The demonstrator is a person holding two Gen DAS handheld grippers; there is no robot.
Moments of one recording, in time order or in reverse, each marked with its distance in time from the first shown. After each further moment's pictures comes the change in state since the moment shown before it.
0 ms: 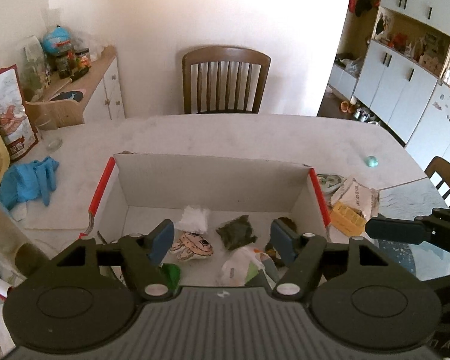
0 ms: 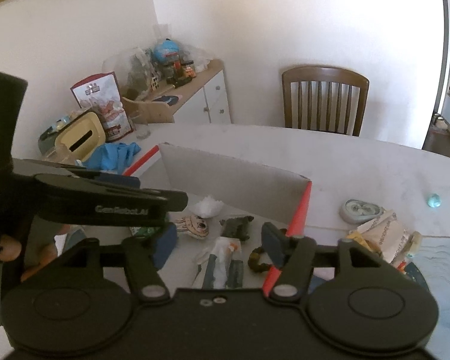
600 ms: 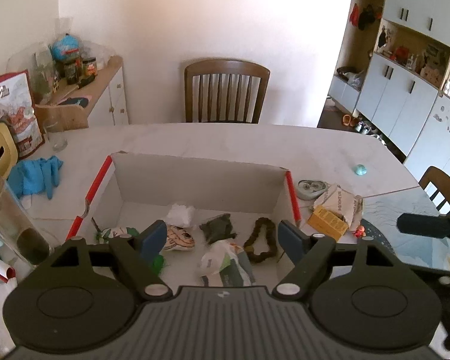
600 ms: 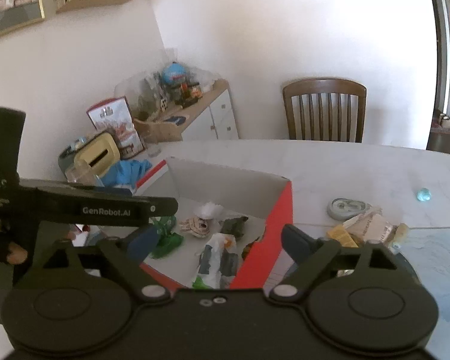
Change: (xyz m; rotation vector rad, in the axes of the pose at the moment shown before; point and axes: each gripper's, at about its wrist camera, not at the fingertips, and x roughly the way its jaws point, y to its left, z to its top) left arm -0.032 -0.036 -0.019 -0.019 -0.054 0.027; right arm -0.056 -0.036 -0.022 0.045 -0.085 0.070
